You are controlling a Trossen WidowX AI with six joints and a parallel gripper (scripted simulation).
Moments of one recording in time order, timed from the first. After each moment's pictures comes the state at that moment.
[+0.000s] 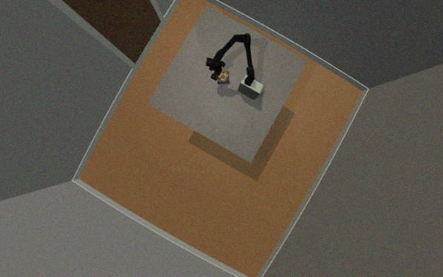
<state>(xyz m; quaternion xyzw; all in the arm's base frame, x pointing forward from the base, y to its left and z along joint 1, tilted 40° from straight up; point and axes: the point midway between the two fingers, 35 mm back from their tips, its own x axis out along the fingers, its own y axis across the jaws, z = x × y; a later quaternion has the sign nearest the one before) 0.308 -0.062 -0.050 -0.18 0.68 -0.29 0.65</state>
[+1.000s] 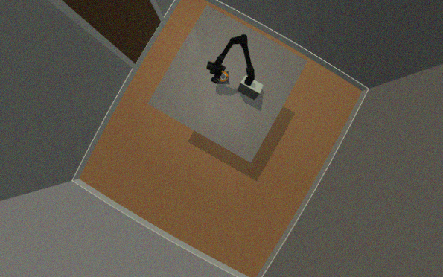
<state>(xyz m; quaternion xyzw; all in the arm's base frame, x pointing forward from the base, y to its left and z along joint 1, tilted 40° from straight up) 0.298 -0.085 -0.092 -0.18 0.67 -0.30 0.65</state>
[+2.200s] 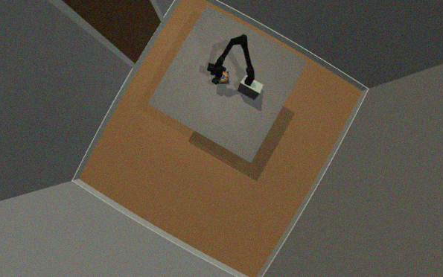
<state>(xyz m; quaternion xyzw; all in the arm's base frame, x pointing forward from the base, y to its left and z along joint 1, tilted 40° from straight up) 0.288 -0.078 -0.097 -0.18 0.67 -0.31 0.66</state>
